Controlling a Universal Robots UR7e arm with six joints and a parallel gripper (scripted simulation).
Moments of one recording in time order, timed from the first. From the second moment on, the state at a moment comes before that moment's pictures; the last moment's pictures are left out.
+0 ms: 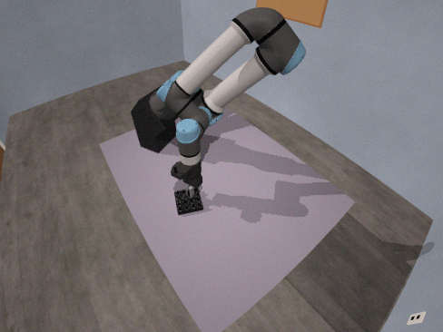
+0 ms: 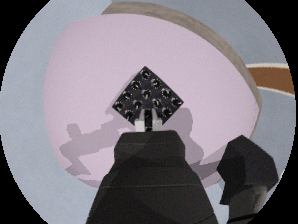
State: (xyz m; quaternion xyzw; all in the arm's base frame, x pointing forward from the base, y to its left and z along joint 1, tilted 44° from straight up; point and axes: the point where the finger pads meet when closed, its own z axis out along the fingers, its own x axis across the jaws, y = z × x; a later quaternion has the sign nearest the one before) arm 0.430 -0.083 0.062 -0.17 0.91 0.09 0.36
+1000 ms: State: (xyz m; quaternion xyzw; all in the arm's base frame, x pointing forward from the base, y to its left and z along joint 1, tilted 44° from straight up) arm 0.430 -0.083 0.062 -0.39 0.84 0.00 0.37
